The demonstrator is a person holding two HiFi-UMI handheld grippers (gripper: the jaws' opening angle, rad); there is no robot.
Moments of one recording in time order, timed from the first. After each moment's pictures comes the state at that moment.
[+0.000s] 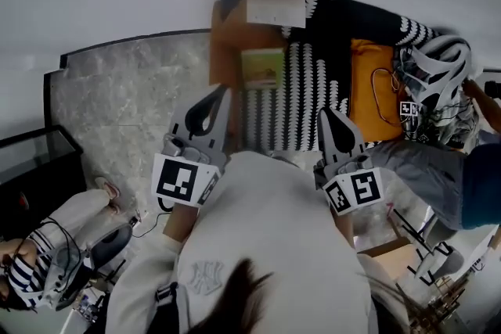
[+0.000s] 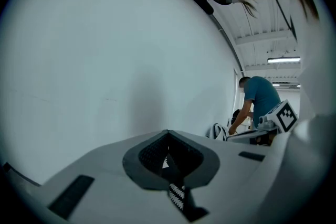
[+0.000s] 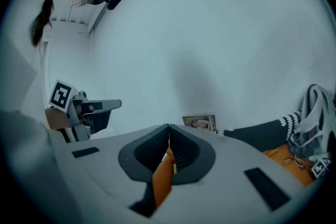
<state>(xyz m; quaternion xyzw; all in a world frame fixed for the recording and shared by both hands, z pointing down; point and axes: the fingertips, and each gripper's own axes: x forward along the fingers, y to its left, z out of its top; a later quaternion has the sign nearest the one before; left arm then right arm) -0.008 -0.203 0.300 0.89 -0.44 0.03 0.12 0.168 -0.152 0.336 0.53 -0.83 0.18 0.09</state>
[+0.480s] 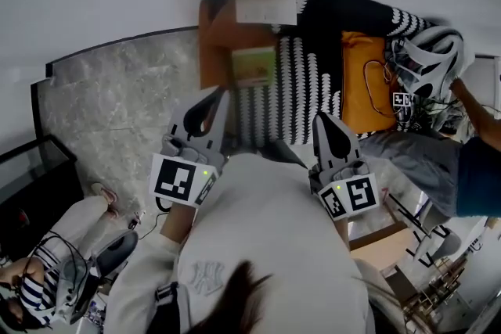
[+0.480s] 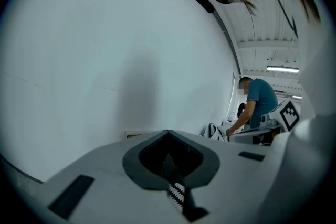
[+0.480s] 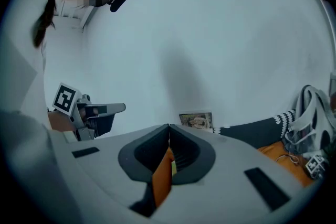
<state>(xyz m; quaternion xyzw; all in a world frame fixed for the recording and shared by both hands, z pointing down) -0.007 -0.230 0.321 0.90 -0.41 0.03 0.16 0.160 -0.163 0.335 0.55 -0.81 0.19 0.10</state>
